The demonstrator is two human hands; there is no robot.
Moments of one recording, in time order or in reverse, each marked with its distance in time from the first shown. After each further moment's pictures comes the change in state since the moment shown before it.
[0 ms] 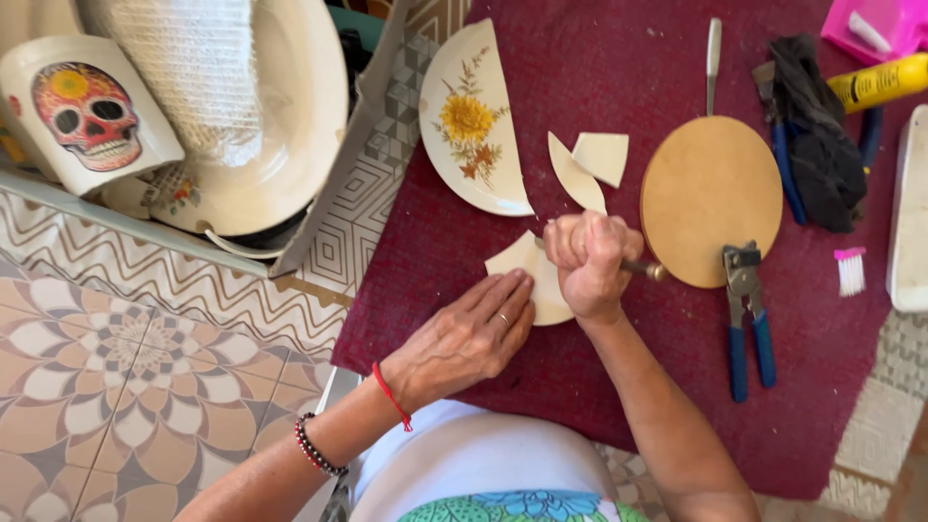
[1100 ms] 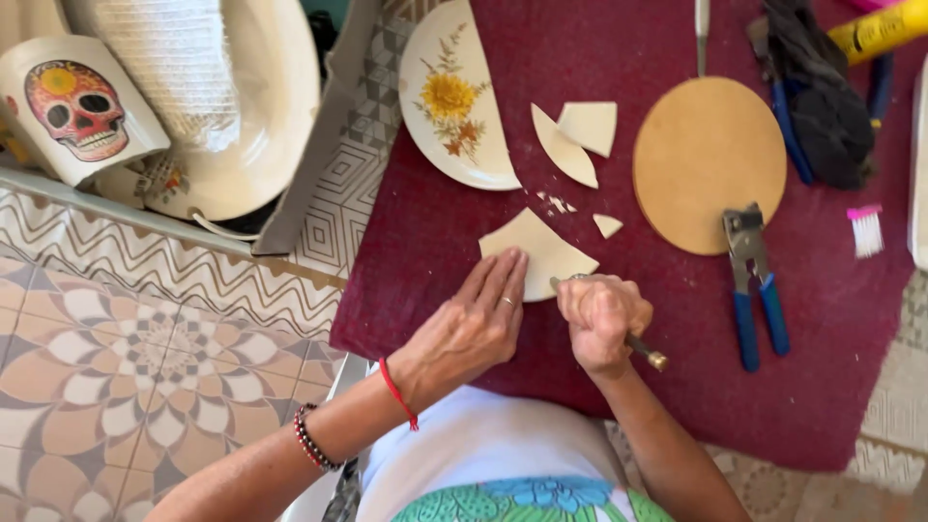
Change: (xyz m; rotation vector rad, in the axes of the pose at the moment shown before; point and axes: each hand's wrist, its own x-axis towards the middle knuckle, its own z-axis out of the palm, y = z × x) left_hand 0.015 0.024 -0.016 0.290 -0.223 0.064; right_hand -0.073 -0.052 0.005 -0.095 0.032 -0.126
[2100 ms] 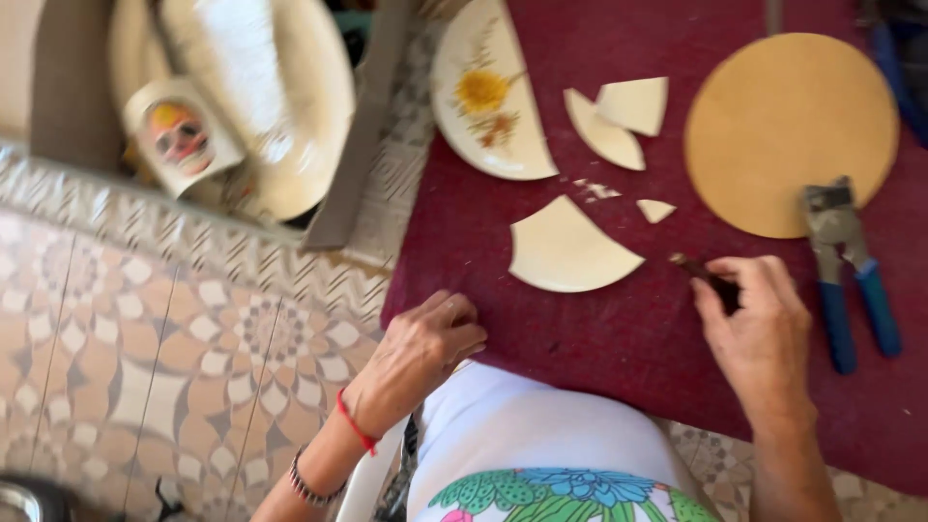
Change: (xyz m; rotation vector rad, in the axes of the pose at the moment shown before) left_hand -0.060 -0.022 -0.054 -0.661 -0.304 -0.385; right_hand -0.012 -0.089 -0.087 -1.379 -0.235 0.431
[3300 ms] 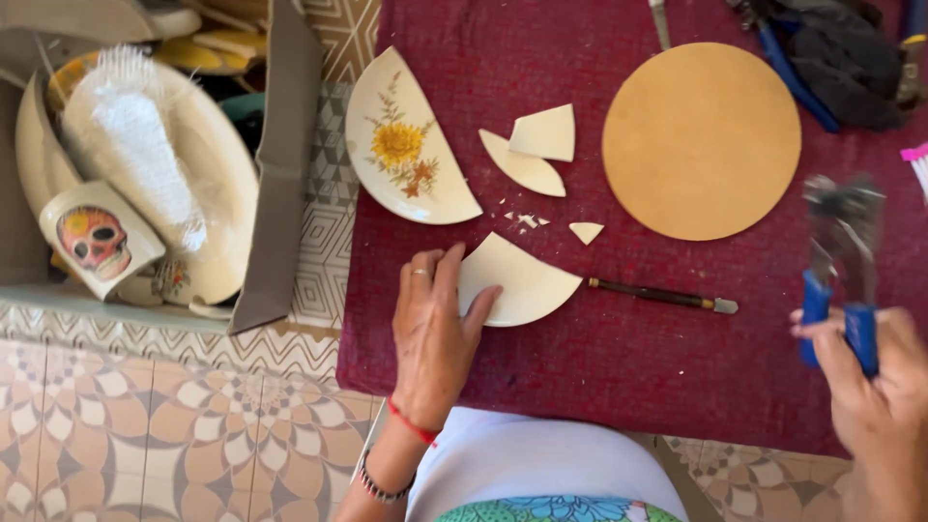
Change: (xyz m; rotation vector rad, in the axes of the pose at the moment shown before) left_hand 0.102 0.025 0.039 0.137 0.293 -0.445; right_hand -0.061 0.075 -0.079 0.321 0.114 0.273
